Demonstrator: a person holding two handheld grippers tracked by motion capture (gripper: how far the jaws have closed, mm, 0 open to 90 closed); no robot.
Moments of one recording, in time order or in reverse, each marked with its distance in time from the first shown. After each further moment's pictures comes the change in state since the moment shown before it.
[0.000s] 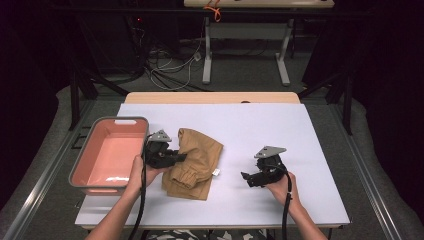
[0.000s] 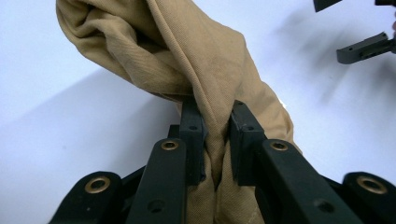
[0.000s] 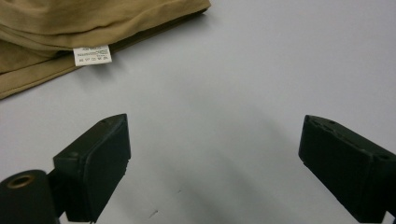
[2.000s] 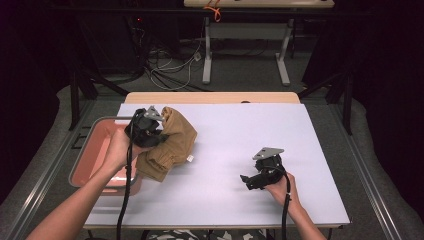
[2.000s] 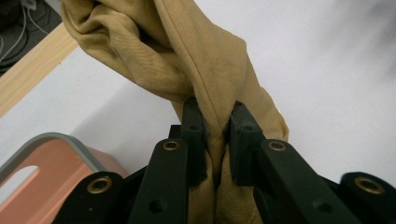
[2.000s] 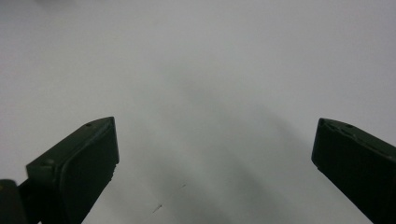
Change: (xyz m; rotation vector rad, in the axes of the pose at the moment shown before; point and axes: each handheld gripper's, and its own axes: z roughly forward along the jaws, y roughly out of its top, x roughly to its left) left arm 0.005 0.064 -0.064 0.188 0.218 0.173; right arm 0.003 -0.001 0.002 0.029 -0.003 -0.009
